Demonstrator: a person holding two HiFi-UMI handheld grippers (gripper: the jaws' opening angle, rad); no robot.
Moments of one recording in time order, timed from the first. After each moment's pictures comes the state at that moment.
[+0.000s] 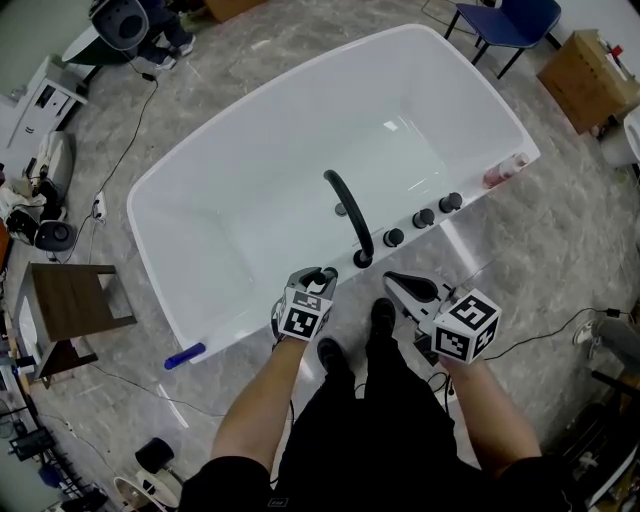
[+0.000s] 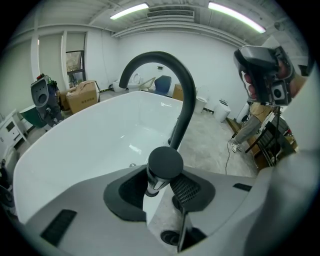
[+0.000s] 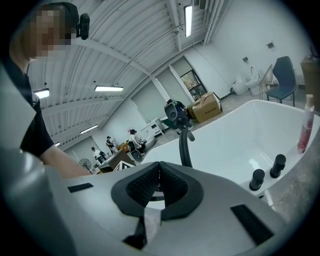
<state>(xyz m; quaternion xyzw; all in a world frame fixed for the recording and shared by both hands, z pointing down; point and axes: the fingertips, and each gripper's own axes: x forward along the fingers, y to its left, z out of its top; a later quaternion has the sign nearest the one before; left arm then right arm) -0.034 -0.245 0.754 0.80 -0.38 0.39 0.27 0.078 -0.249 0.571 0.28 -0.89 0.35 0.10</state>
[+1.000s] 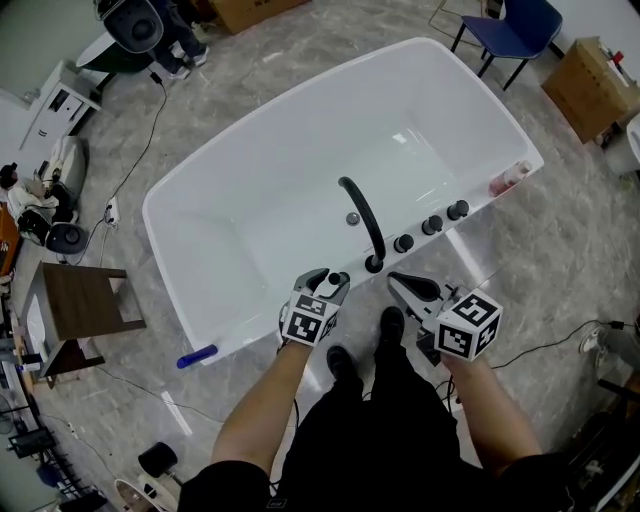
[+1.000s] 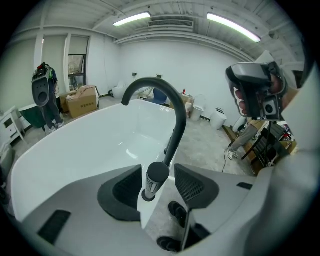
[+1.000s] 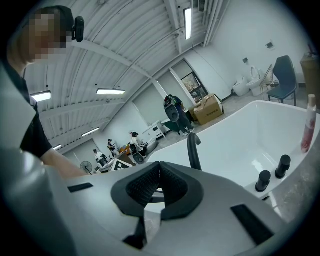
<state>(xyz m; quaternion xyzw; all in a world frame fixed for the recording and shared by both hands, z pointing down) -0.032 -0.250 0.715 0.82 -0.38 0.34 0.27 0.066 -0.250 0.559 0.28 -0.89 0.35 0.08</state>
